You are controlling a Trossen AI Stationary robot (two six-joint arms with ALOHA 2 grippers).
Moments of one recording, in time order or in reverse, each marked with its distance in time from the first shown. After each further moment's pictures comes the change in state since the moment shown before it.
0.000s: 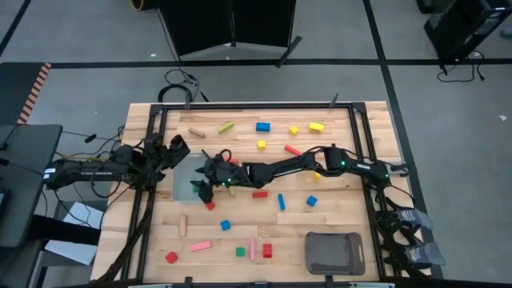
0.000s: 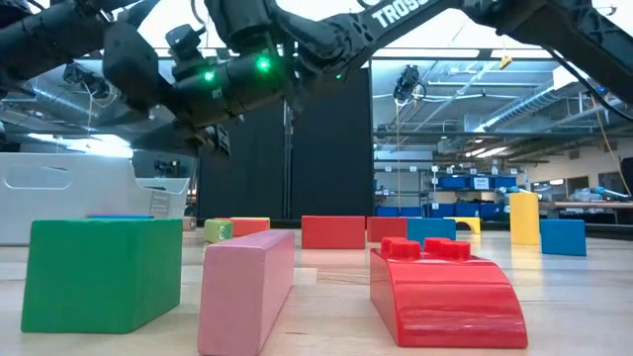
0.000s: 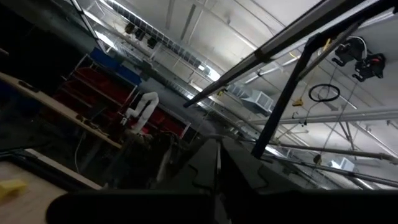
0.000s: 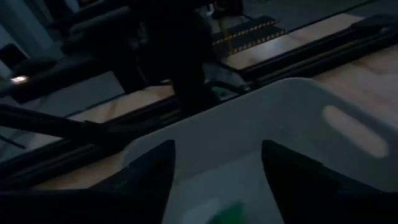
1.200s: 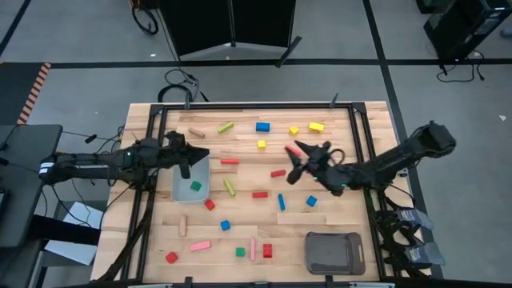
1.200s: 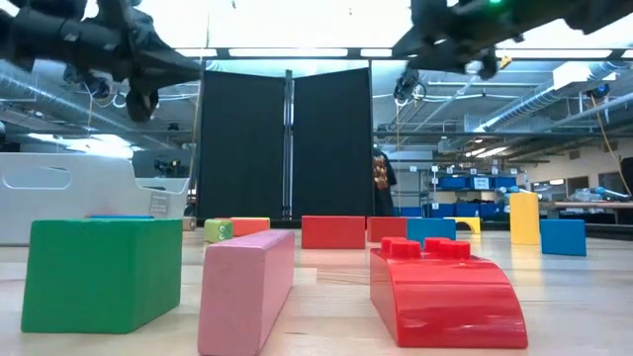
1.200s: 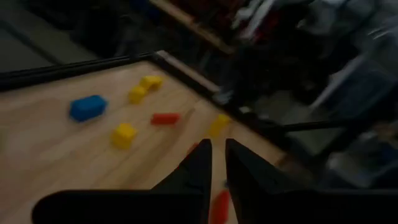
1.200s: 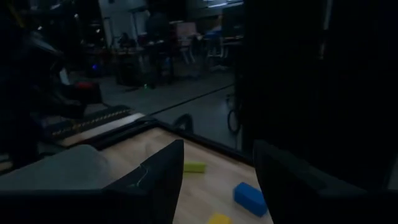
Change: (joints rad) left arm 0.000 0.194 0.301 -0.784 -0.206 0.126; right arm 0.257 -1.161 -1.318 0.385 0.947 -0.227
